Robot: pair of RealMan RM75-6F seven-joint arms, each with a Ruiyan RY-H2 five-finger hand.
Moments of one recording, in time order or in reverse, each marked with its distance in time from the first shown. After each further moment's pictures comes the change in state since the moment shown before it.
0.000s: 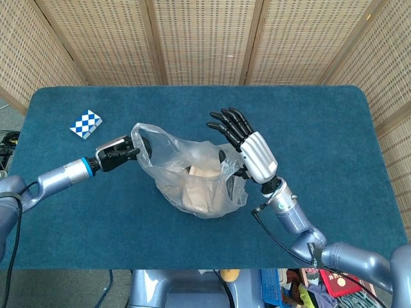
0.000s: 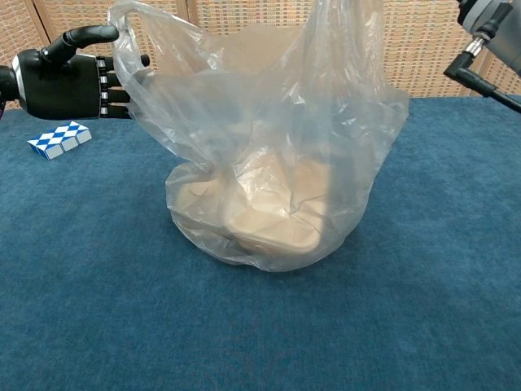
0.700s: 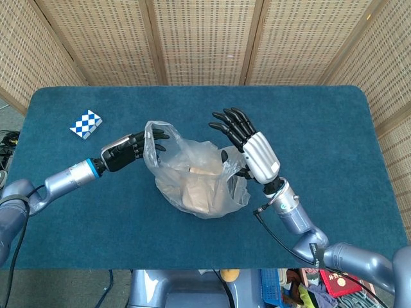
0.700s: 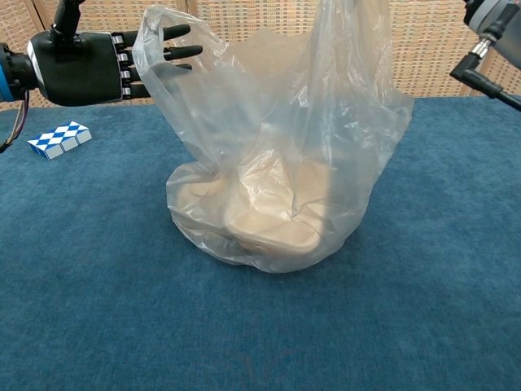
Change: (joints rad) left arm -0.019 -0.009 -0.064 -0.092 -0.056 0.073 0.054; right arm -0.007 0.005 -0.004 0.003 -0.008 0.005 -0.004
